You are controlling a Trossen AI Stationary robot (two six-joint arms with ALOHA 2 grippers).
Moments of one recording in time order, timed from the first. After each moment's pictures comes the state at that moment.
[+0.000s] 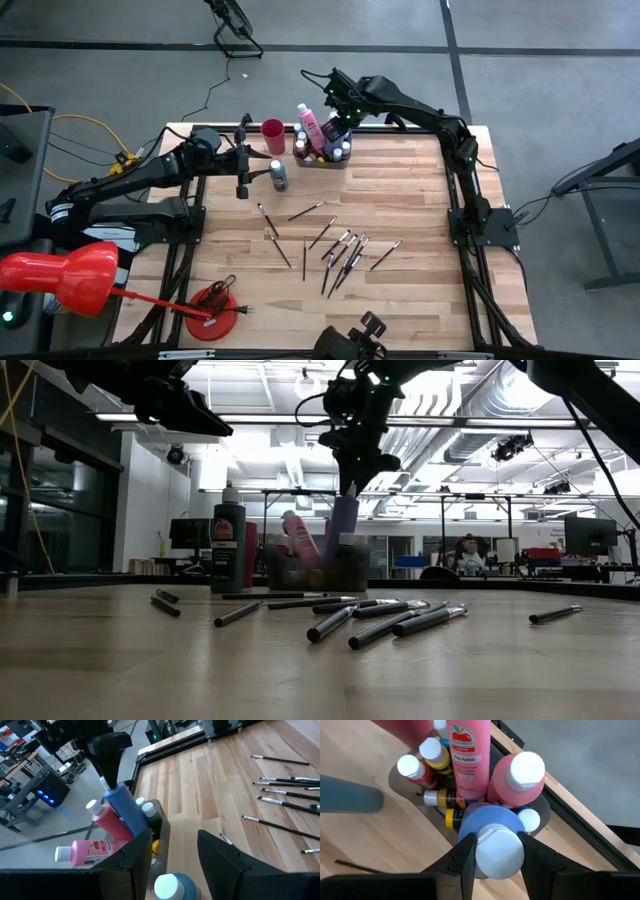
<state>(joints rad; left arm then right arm) 0.45 0.79 0.69 -0.21 0.17 0.54 -0.56 2.10 2.16 -1.19 0.06 0.28</state>
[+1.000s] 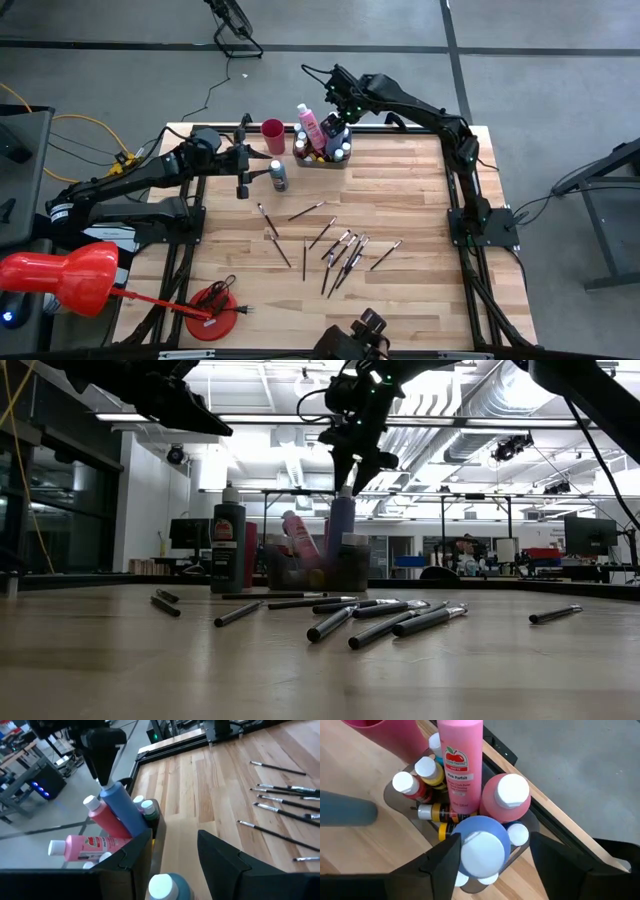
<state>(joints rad) 0.45 0.79 0.69 -0.21 0.17 0.47 -0.56 2.09 2.16 -1.13 0.08 0.26</state>
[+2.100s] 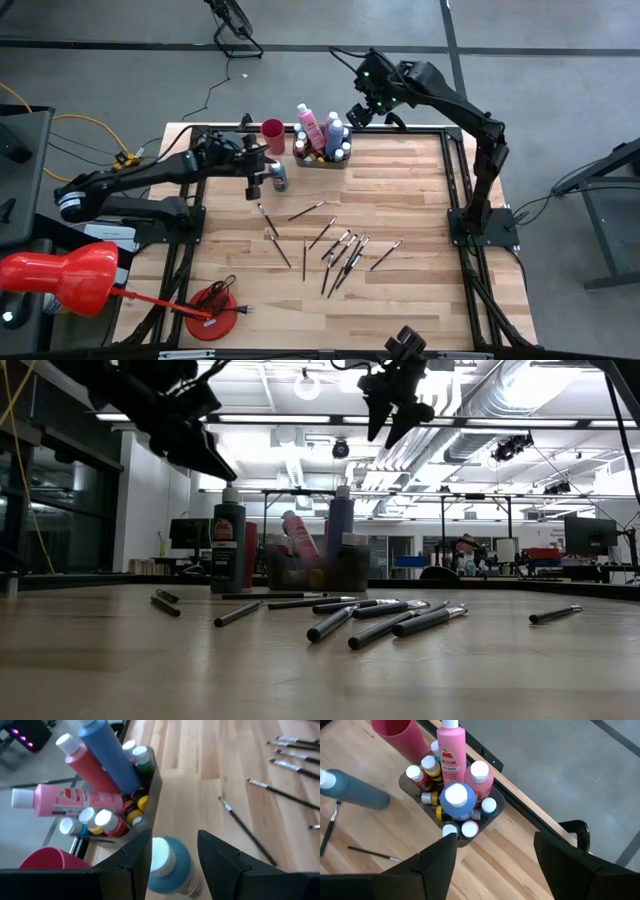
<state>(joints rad) 0.45 0.97 0.69 -0.25 0.08 0.44 -0.57 1.86 2.16 -1.31 0.11 0.24</state>
